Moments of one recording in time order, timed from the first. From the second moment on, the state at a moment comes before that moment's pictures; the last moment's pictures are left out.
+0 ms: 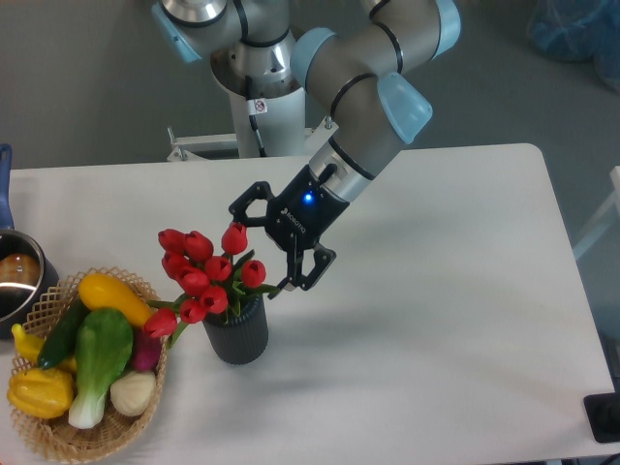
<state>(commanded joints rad) 2.57 -1.81 -1.80 -1.05 0.59 1.26</state>
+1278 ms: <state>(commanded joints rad) 2.56 -1.81 -1.83 -0.98 0.55 1.27</state>
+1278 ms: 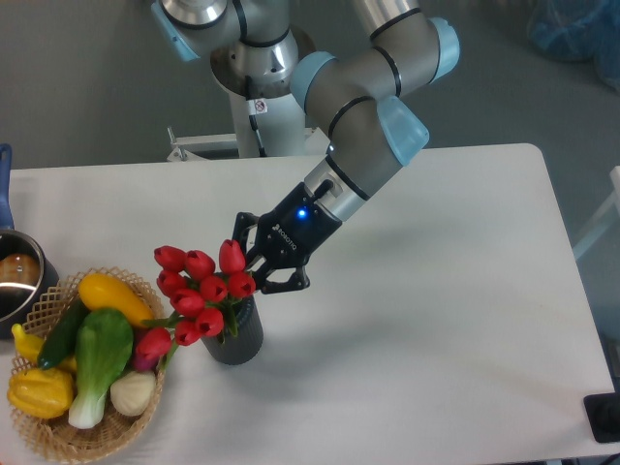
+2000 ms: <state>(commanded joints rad) 2.60 -1.75 -1.83 -0.98 0.49 1.20</state>
